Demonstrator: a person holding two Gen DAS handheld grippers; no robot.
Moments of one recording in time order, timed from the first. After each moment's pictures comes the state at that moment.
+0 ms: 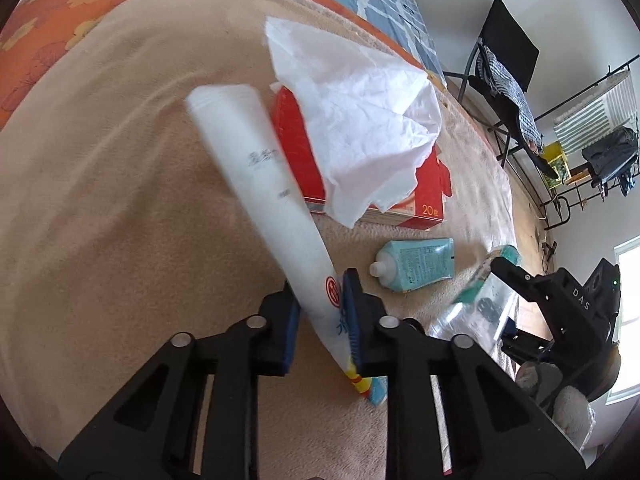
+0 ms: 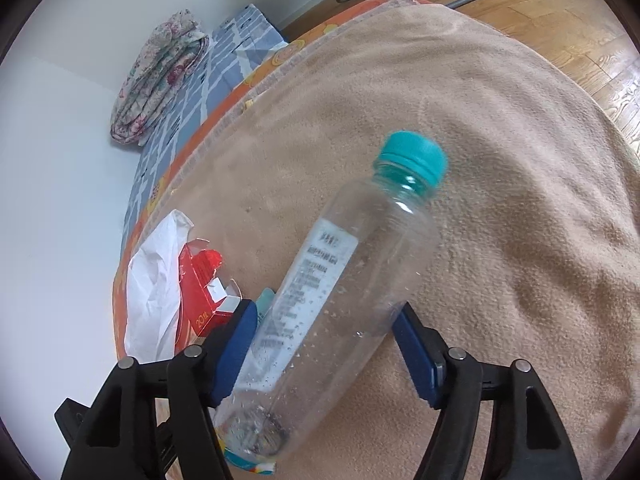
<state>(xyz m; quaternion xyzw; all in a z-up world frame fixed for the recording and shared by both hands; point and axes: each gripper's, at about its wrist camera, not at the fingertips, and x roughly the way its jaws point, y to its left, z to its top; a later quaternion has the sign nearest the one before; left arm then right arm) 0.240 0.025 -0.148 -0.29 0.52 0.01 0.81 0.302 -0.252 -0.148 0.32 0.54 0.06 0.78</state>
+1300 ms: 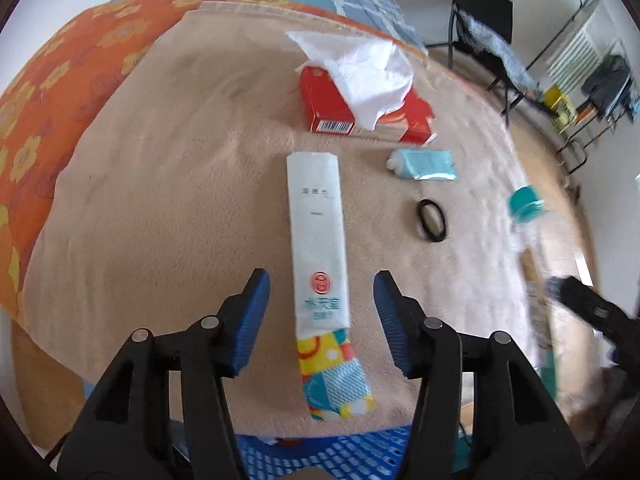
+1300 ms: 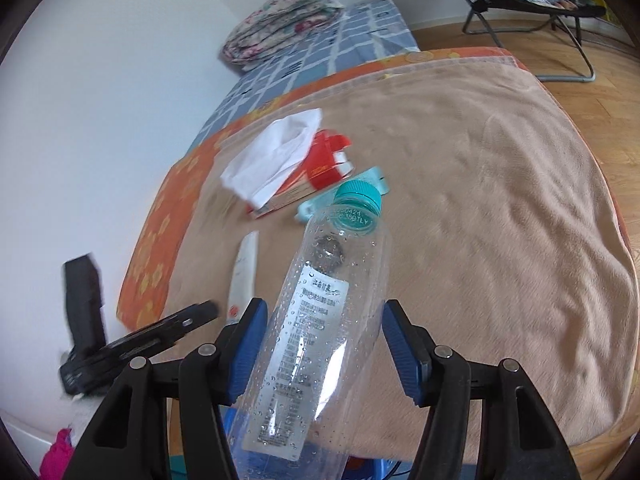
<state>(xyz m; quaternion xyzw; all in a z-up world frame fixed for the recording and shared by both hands) 0.156 0.012 -0.119 -0.16 0.53 0.01 0.83 0.164 -0.213 -0.071 0.15 0.50 0.23 0.82</state>
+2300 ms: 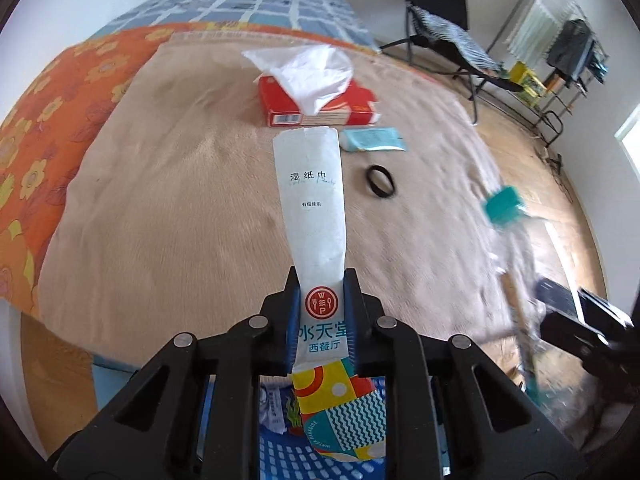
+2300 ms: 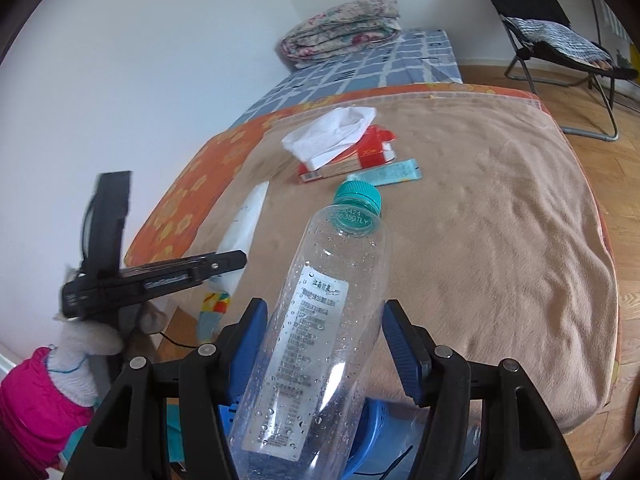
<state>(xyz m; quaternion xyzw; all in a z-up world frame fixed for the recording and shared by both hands) 0.088 -0.015 -0.083 -0.12 0.49 -0.05 0.86 0.072 -0.209 -0.055 0.08 0.46 0.29 0.84</state>
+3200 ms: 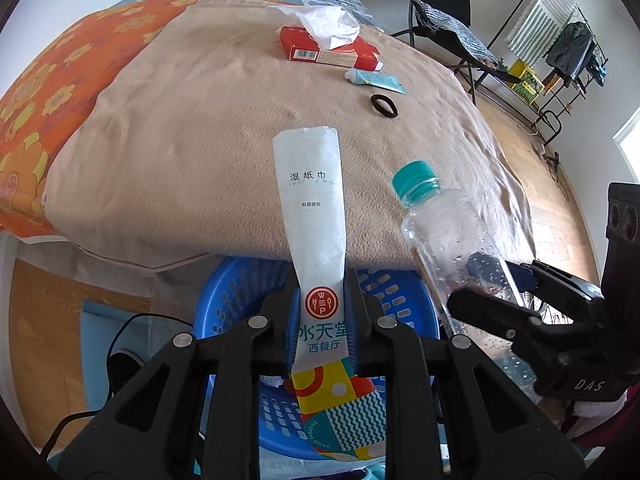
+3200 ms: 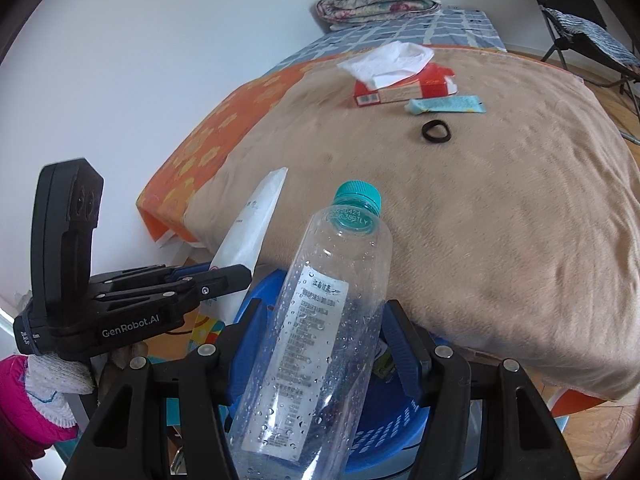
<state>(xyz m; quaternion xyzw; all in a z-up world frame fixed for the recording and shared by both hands) 0.000 -0.012 -0.117 -0.14 0.50 -0.04 0.85 0.020 -0.155 -0.109 0.03 0.49 0.33 0.81</state>
